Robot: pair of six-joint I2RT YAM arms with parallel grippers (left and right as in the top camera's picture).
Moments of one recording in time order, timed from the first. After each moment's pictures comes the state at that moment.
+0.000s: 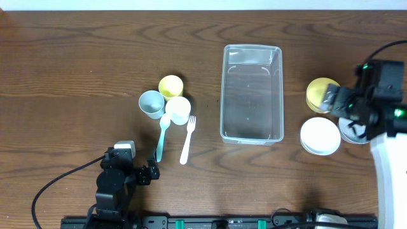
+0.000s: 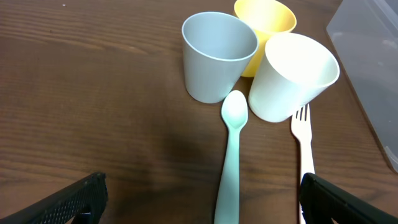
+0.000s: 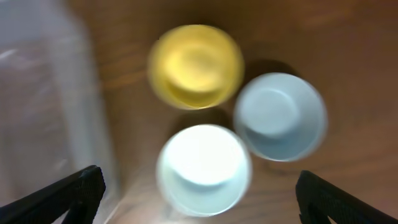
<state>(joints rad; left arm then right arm) -0.15 0.08 0.18 -0.63 -0.02 -0.19 -0.14 1.26 1.26 -1.05 0.14 0.24</state>
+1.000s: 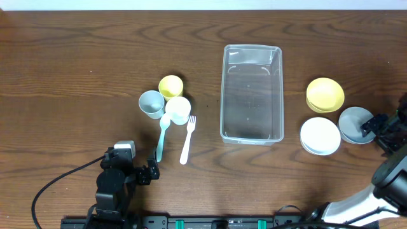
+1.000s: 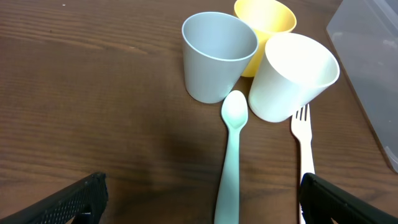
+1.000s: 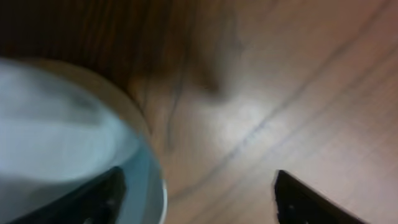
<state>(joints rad) -0.15 0.08 0.18 -0.63 -0.02 -0.19 -0.66 1.88 1.26 -0.99 0.14 0.38</state>
